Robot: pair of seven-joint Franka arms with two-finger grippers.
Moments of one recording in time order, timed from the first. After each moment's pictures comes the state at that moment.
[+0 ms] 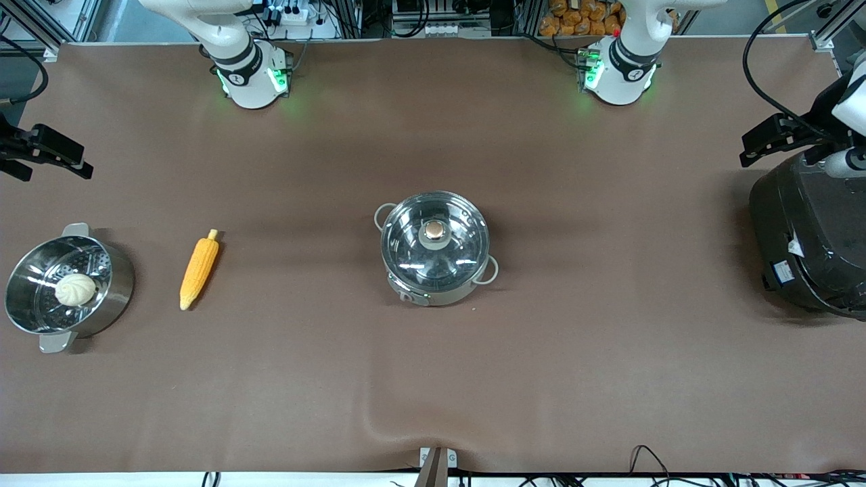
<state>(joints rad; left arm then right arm) -0.11 0.00 0.03 -1.49 0.02 1.45 -0.09 0.02 0.01 -0.08 -1.49 0.04 1.48 -0.06</state>
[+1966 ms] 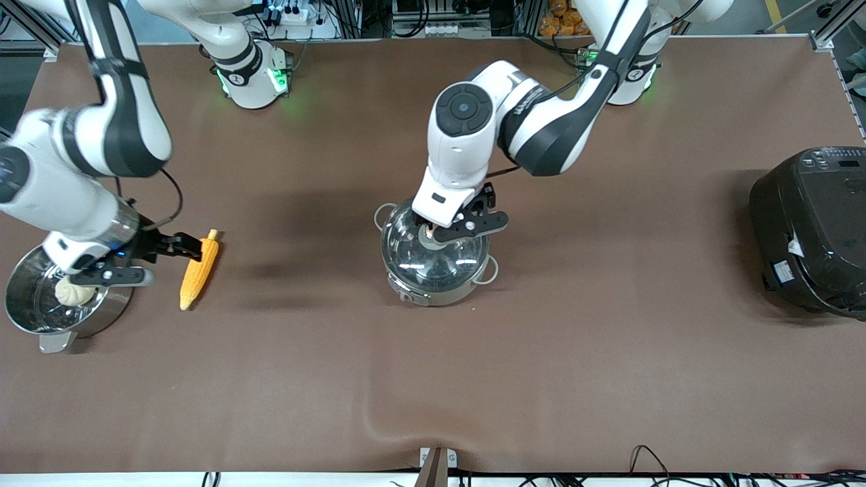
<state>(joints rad) -0.71 0.57 -0.07 -1.31 0.01 1.88 -1.03 0.10 0.20 -0.08 -1.95 0.03 2.12 -0.01</state>
